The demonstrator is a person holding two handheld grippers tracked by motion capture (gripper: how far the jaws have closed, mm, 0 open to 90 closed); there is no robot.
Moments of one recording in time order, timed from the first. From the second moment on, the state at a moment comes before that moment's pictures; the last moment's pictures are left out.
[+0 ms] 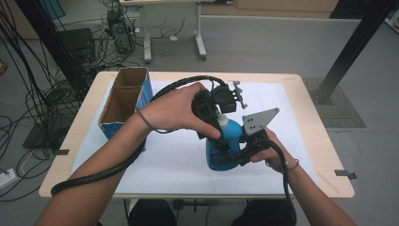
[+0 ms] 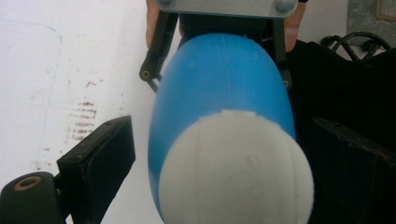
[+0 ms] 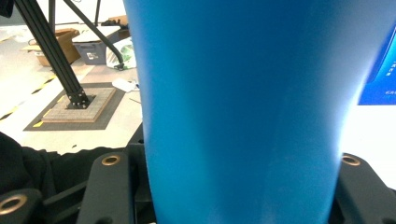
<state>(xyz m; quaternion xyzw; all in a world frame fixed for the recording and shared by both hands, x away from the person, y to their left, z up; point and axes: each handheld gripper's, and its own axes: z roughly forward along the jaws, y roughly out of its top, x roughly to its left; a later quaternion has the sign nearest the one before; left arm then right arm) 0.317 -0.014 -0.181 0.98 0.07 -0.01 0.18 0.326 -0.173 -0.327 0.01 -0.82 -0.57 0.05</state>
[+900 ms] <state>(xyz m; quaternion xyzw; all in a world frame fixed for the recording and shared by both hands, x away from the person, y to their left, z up) 0.317 -0.014 -0.180 0.98 0.07 -0.01 0.18 0.325 -0.172 -0.328 0.01 -0.82 -0.57 0.05</state>
